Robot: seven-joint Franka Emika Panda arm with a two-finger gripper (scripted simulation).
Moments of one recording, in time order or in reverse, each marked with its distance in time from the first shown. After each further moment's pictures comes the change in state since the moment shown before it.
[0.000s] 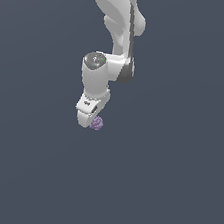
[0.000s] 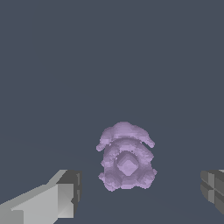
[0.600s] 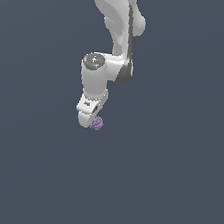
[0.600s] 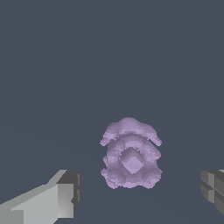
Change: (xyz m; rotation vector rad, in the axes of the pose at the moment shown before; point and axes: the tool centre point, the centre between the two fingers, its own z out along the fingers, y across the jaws) arm -0.005 -0.004 0.005 0.005 -0.002 -0.068
